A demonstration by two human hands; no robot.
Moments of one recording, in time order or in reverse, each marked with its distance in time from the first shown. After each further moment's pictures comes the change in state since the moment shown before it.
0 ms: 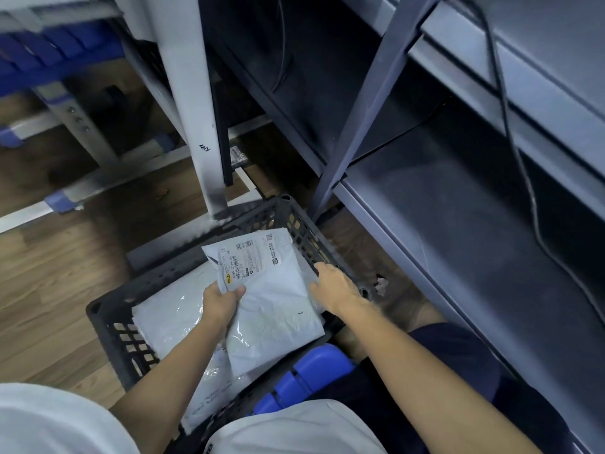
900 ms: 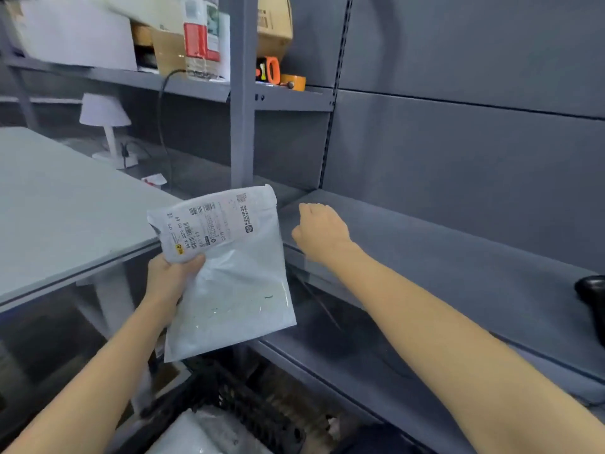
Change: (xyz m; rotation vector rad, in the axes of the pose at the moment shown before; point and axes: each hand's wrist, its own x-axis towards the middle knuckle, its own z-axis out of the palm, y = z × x) left_hand -0.194 0.299 0.074 -0.210 -0.422 0.849; right_hand -0.181 0.019 -0.333 -0.199 1.033 -0.090
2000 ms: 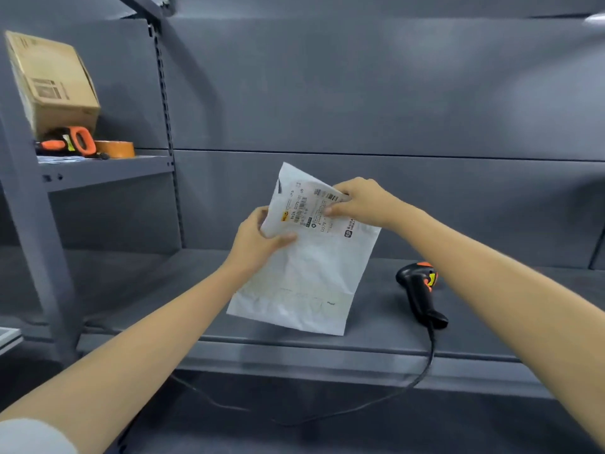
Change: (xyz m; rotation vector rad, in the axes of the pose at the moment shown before) left_hand -0.058 0.073 0.345 0.200 -0.832 0.432; right_hand -0.095 0.238 -0.206 0.269 0.085 0.313
